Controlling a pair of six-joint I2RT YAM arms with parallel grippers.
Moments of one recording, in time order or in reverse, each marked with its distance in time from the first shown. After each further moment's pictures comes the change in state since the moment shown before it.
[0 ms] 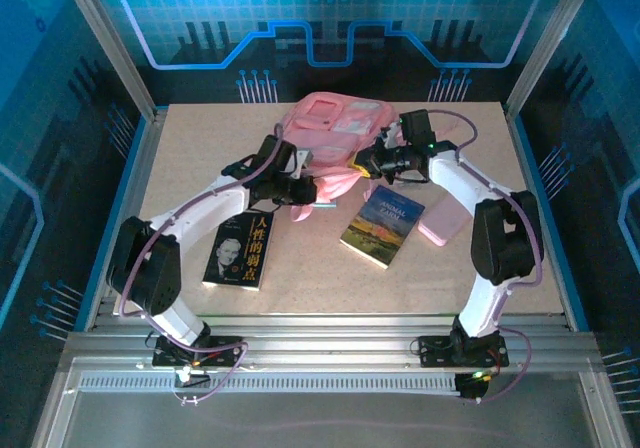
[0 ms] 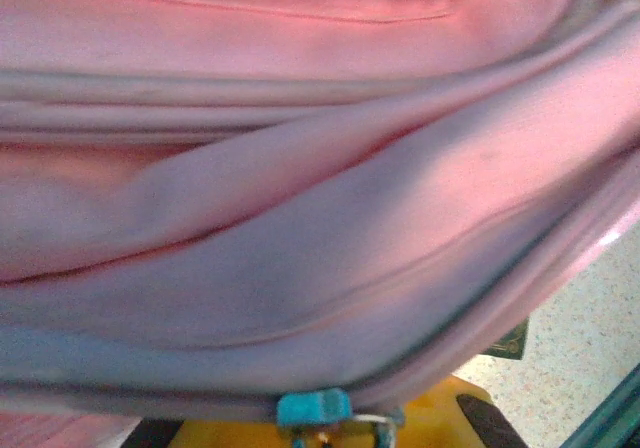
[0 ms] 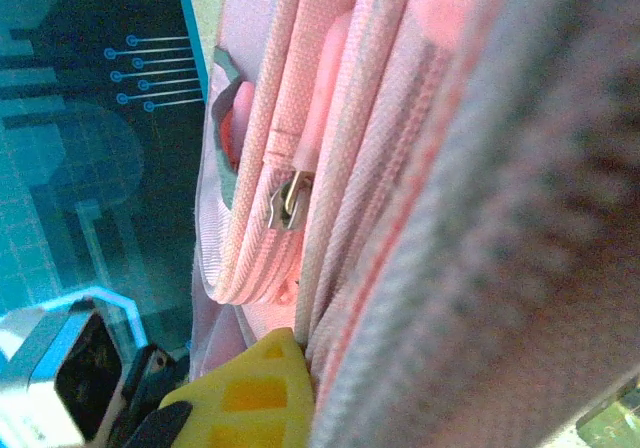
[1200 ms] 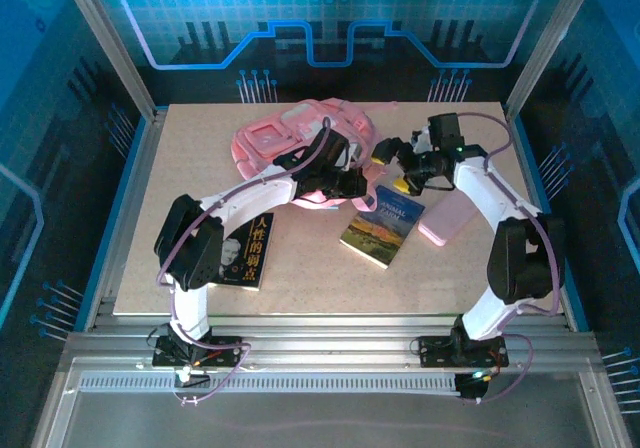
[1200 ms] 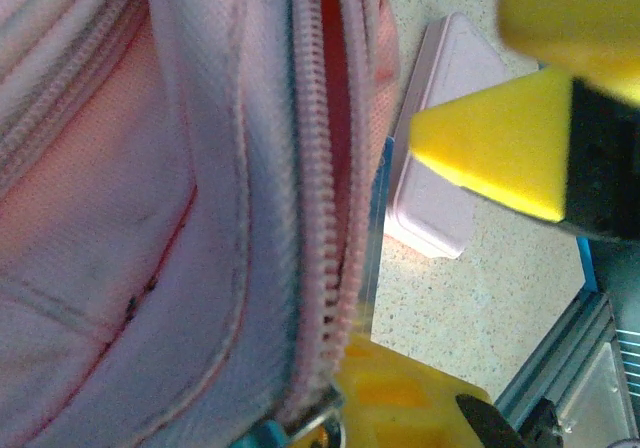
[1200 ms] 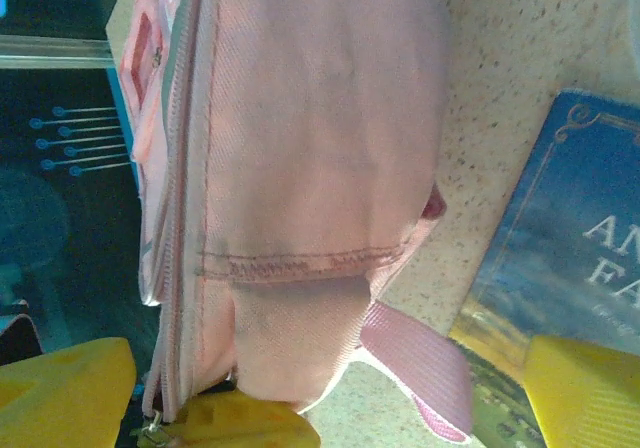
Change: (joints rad) left arm -0.216 0.274 0.325 0.069 0.049 -0.222; right arm -0.090 -0.166 -0.122 -0.114 0.148 -0.080
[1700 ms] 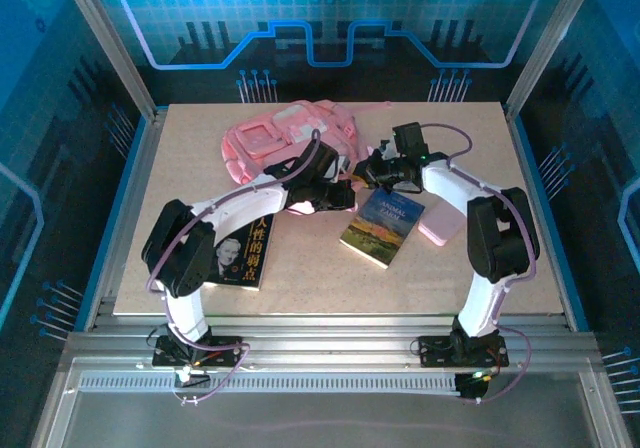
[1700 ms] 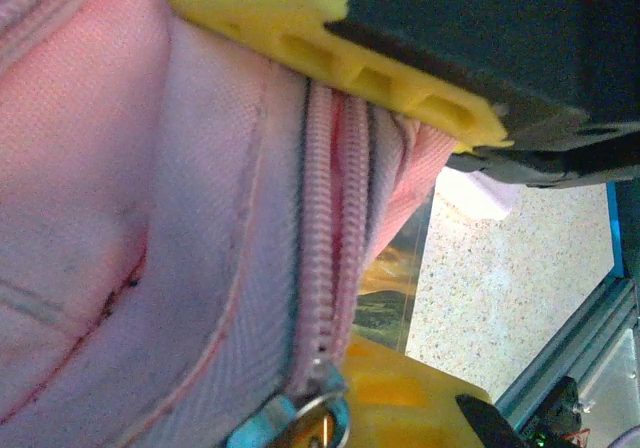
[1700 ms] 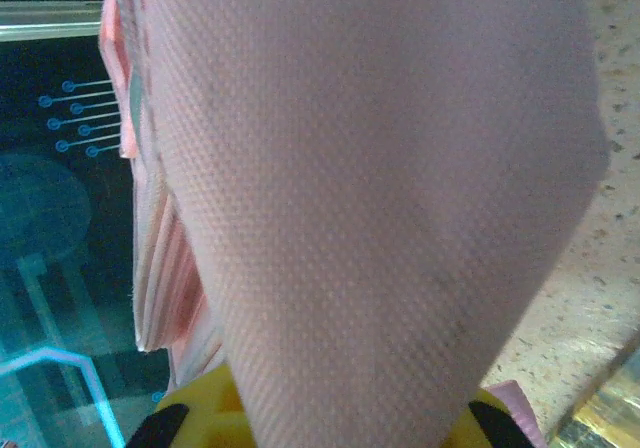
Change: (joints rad) left arm 0.020 -0.089 -0.169 0.011 -0.005 -0.013; right arm 0.126 0.178 -0.002 0.251 -0.034 0.179
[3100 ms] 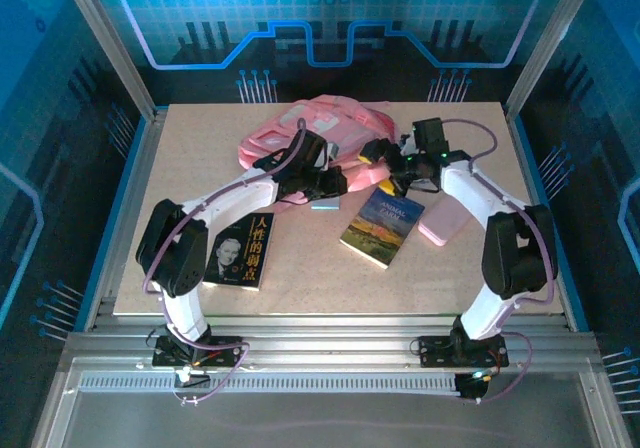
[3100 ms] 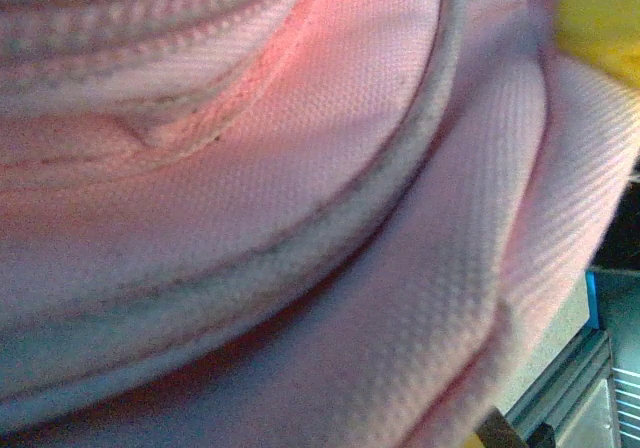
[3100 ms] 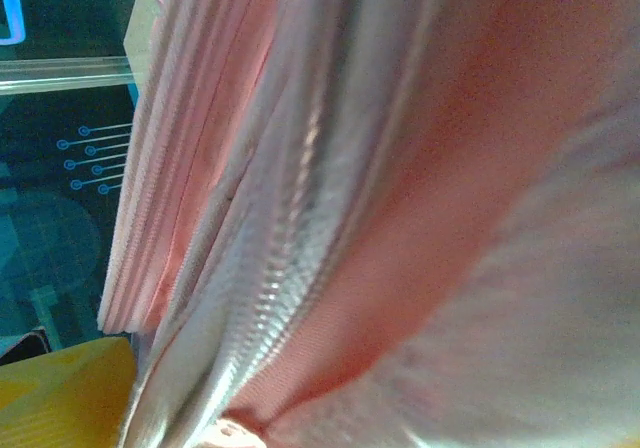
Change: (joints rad) left arm 0.060 -0.006 0.025 0.021 -0.004 -0.037; right arm -0.047 -0.129 -0.034 -0.087 0.055 0.009
